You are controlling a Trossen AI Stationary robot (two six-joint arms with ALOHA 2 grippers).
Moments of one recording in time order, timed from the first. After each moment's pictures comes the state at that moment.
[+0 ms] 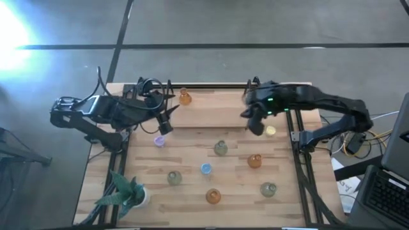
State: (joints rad) left arm -0.20 1.20 1.58 -0.84 -0.77 0.02; right arm -0.13 1.27 1.43 -0.98 -0.01 0.28
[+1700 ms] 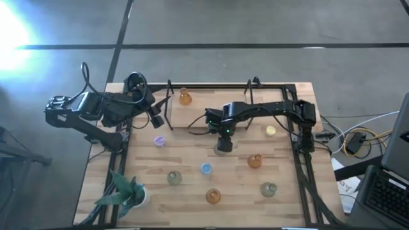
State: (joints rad) left arm -0.20 1.13 1.58 -0.84 -0.86 0.08; right arm -0.13 1.95 1.53 -0.99 -0.25 0.07
